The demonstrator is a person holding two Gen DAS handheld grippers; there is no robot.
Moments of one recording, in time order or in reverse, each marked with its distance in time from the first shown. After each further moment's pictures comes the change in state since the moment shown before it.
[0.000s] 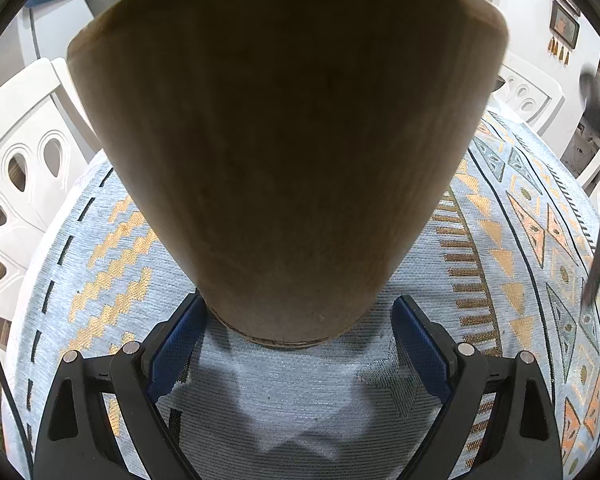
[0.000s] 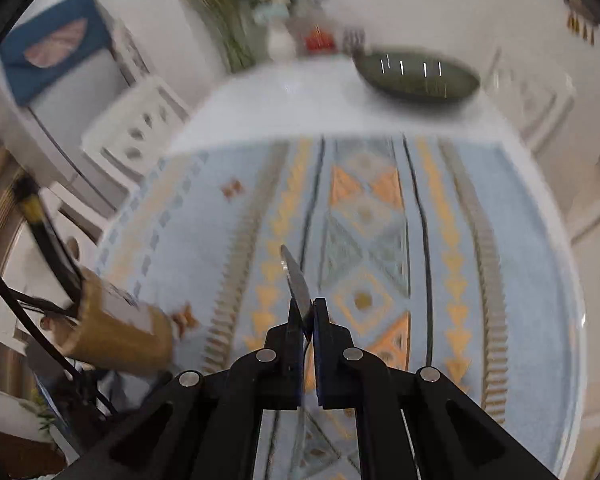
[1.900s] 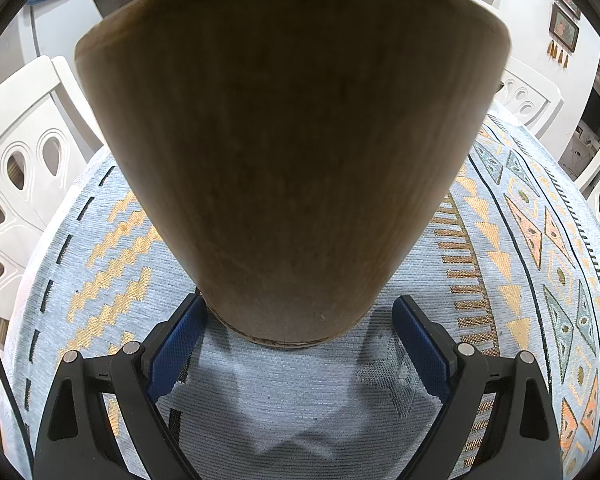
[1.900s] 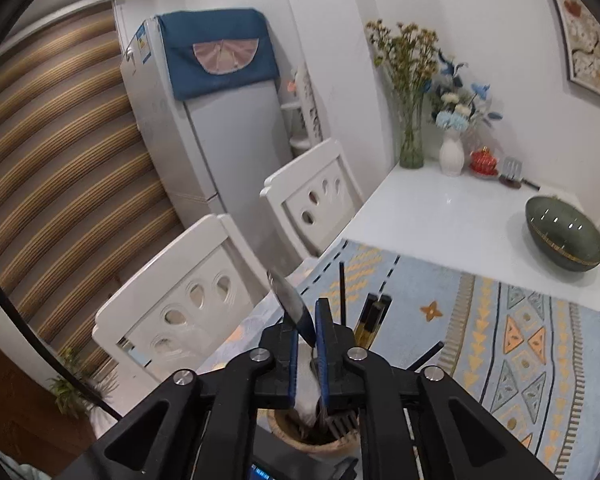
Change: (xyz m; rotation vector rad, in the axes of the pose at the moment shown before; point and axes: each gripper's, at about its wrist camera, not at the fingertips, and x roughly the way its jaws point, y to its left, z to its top) left arm 0.001 0.004 -0.001 -0.005 -0.002 -0.004; right arm -0.054 0.198 0.037 -0.296 -0.215 0.348
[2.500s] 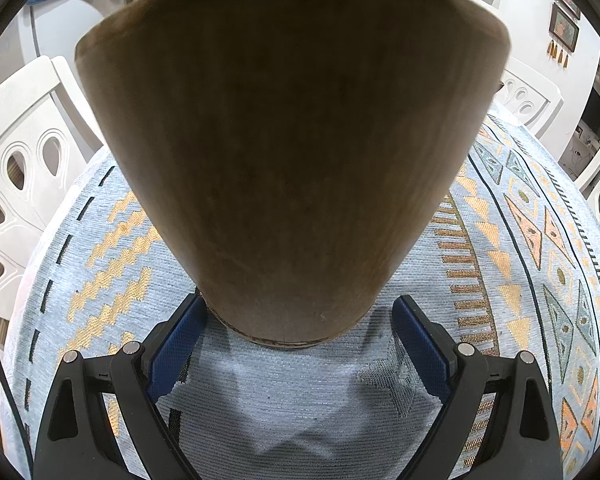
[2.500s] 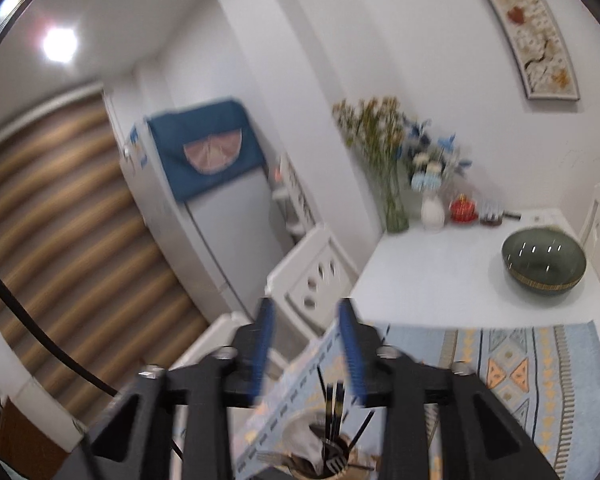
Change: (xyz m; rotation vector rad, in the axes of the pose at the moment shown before) left arm -0.001 0.002 -0.001 0.000 -0.001 0.000; right arm -0.120 -0.038 0.057 0.150 -0.305 0.031
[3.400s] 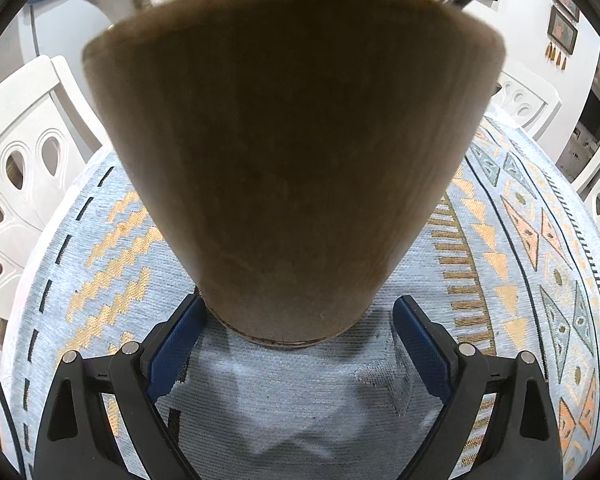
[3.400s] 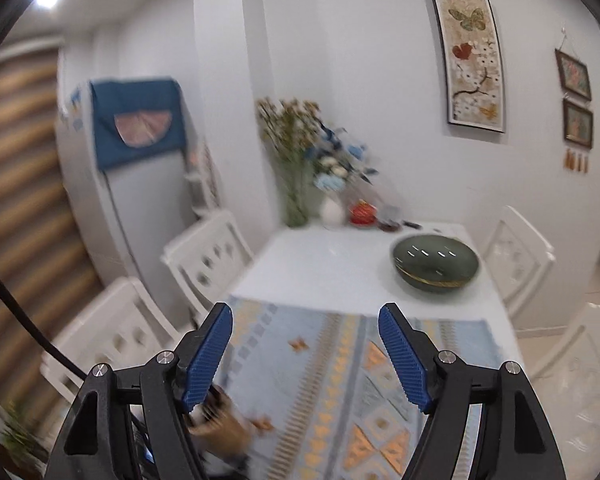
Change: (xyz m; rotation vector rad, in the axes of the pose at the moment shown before) left arm 0.001 0.002 -0.001 -0.008 -0.010 -0.017; right arm -0.049 -0.032 -0.055 -0.146 0.063 -0.396
